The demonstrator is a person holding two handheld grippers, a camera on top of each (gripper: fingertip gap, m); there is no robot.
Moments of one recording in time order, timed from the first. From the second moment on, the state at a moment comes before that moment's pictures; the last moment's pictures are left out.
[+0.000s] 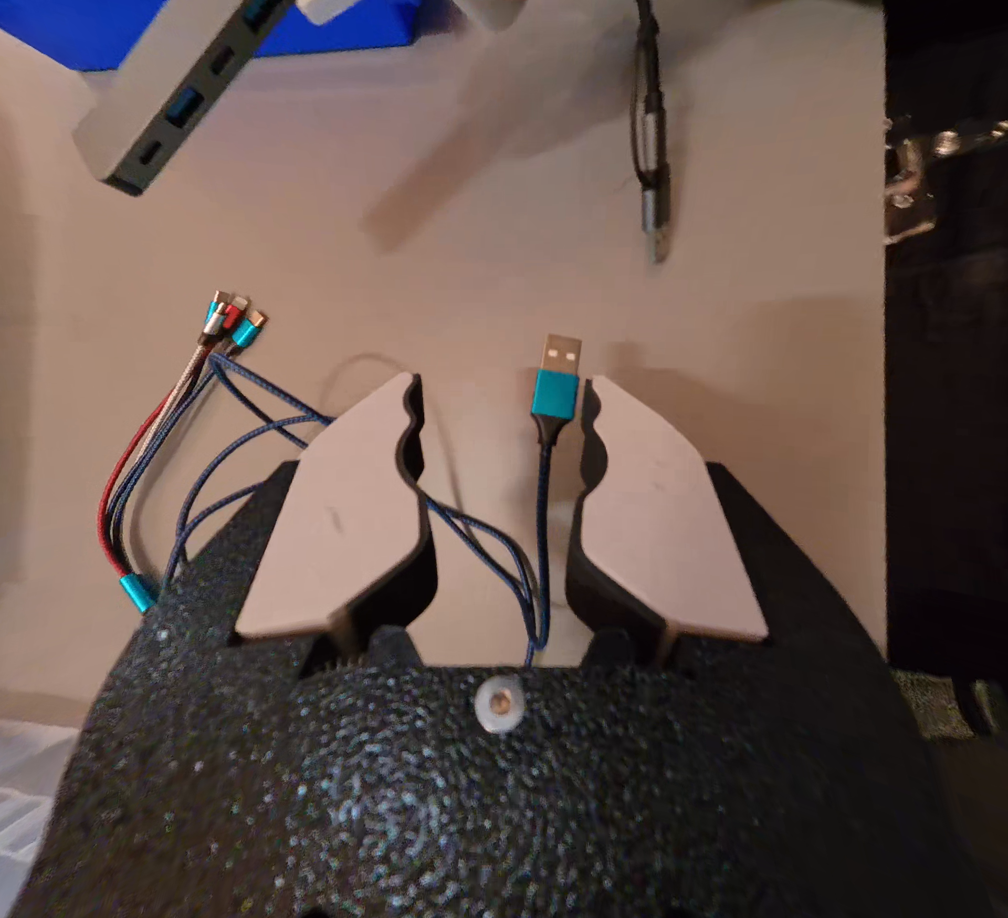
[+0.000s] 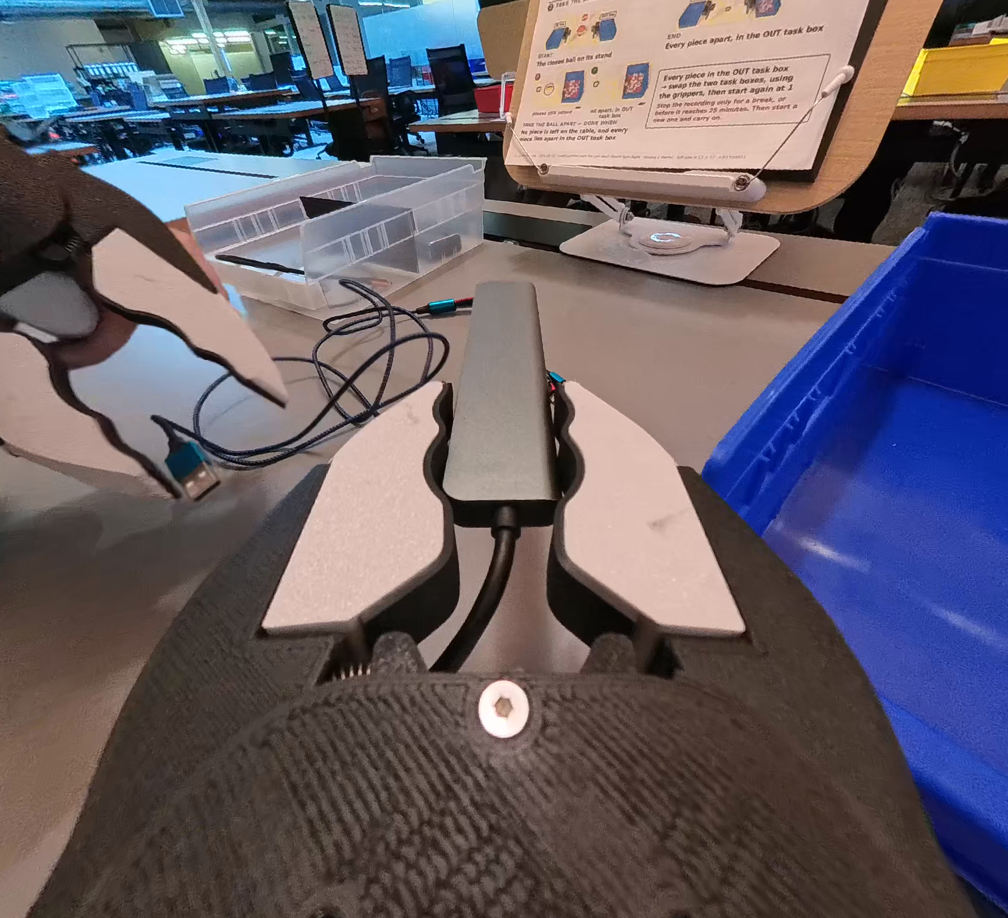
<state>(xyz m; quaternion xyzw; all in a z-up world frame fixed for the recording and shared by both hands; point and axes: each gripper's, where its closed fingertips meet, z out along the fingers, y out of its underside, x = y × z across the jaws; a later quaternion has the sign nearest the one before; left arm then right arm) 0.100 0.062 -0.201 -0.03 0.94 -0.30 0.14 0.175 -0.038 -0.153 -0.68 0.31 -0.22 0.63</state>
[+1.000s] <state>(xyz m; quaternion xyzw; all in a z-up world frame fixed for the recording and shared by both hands) 0.118 0.011 -0.105 0.10 0.81 -0.32 0.48 0.102 0.017 -0.096 -0.73 0.15 -0.17 0.64</state>
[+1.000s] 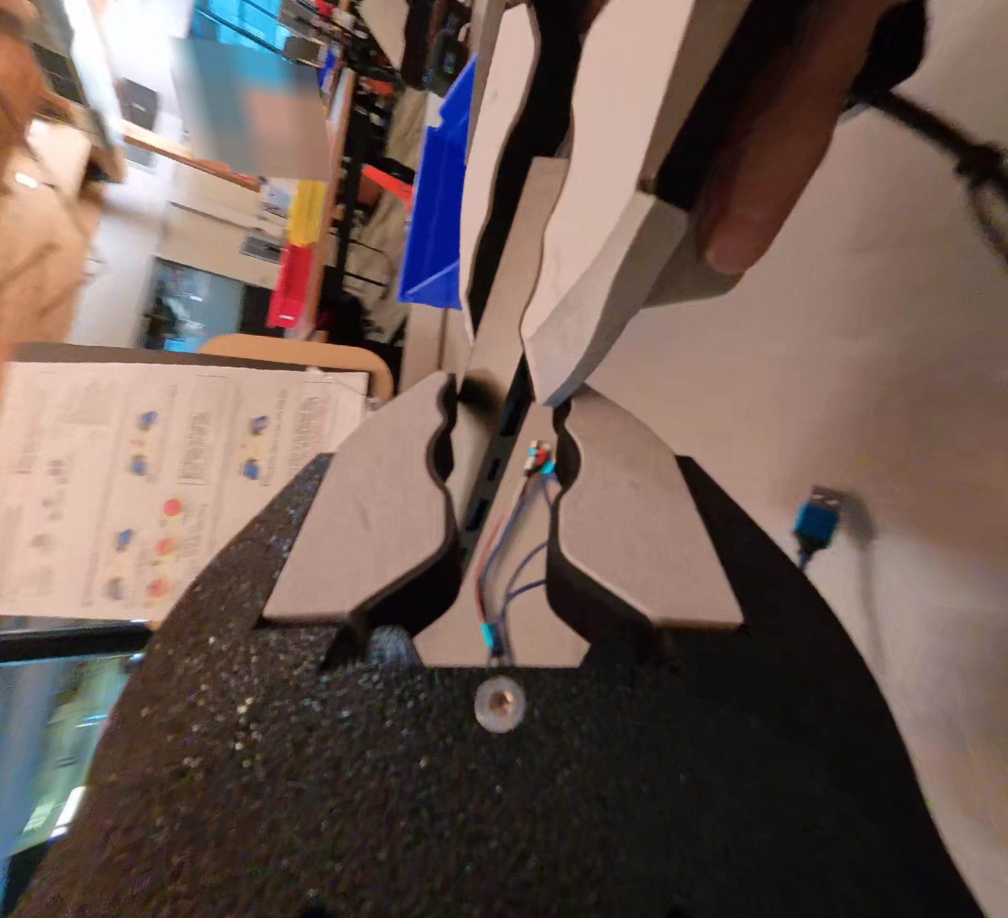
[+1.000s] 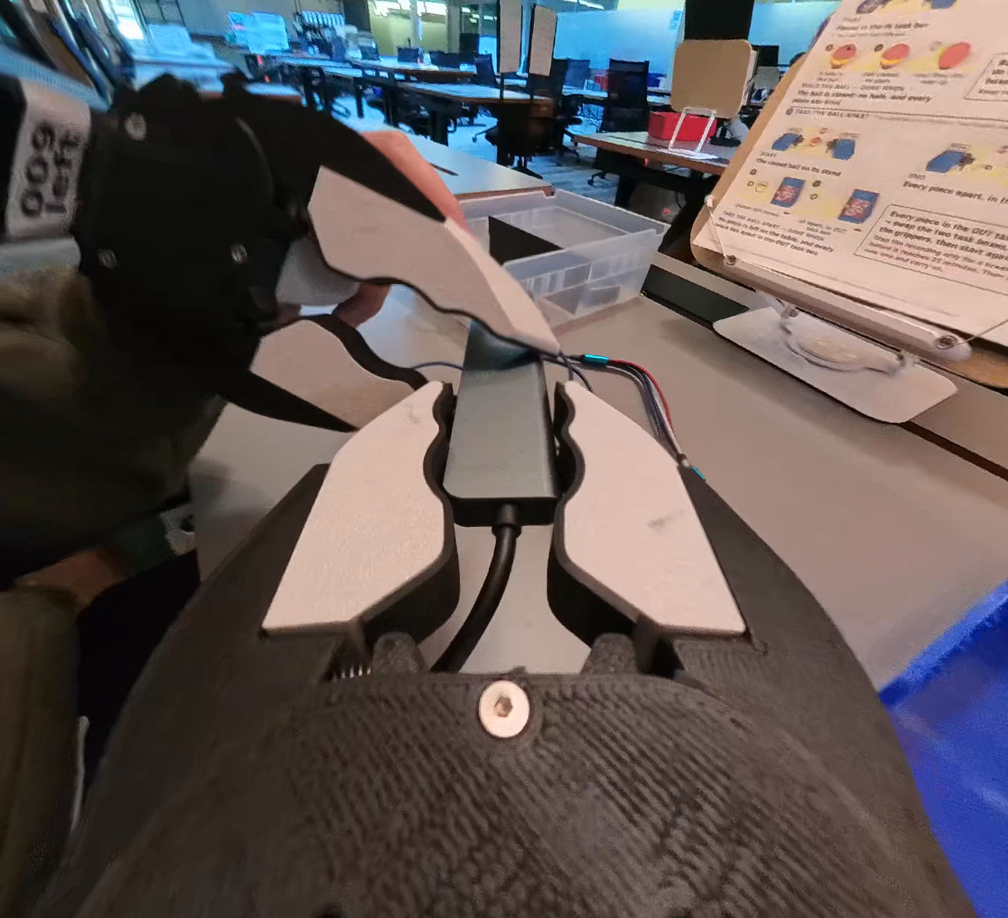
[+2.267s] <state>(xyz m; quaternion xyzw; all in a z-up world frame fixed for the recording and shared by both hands) 0.157 0.028 -0.062 -0.44 0.37 -0.81 -0.09 0.121 0.036 -0.106 -0.63 0.10 -0.43 0.64</state>
